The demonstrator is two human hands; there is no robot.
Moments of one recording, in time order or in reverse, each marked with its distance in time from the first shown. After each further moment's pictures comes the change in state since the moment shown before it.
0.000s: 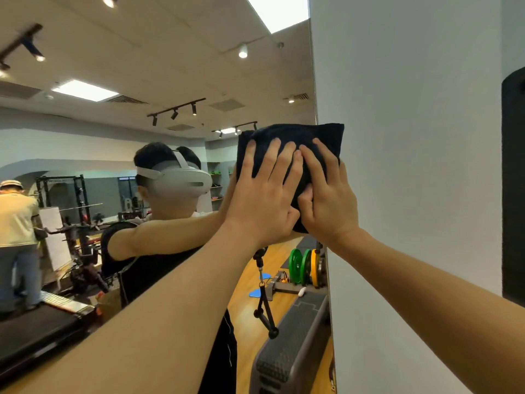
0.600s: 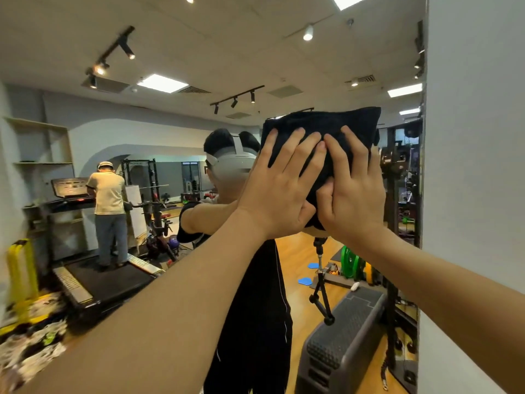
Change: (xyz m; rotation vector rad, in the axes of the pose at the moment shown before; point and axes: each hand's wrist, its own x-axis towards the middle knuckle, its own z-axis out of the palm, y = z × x) left_hand -0.084 -0.104 -0.034 0.062 -0.011 0.045; right_hand 0.002 -0.125 0.041 0.027 0.068 -0.030
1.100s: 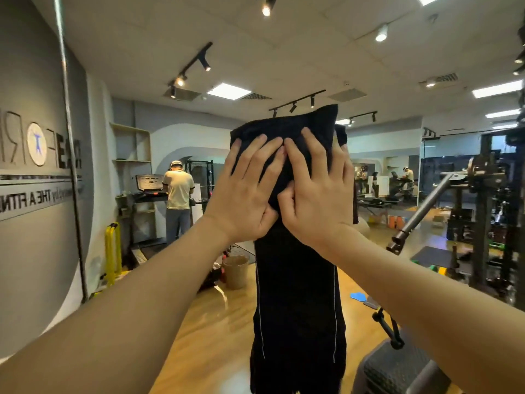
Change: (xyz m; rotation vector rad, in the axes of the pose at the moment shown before) left_hand -0.140 -0.160 -0.053 0.029 0.006 -0.124; right_hand 0.030 -0.209 0.055 0.105 -0.082 -0.085
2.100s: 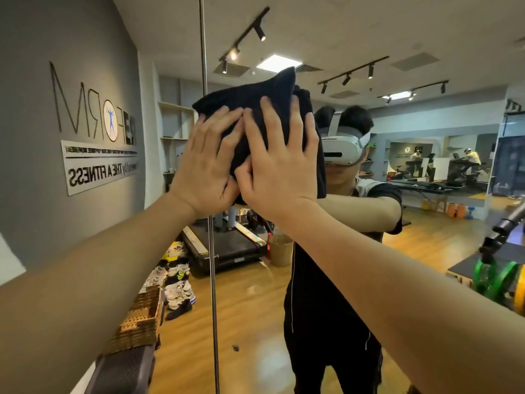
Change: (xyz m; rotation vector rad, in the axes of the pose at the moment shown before) left_hand -0.171 -0.229 -0.052 -0.021 0.017 -0.096; right_hand 0.034 -0.260 0.111 0.035 -0.075 -0.061
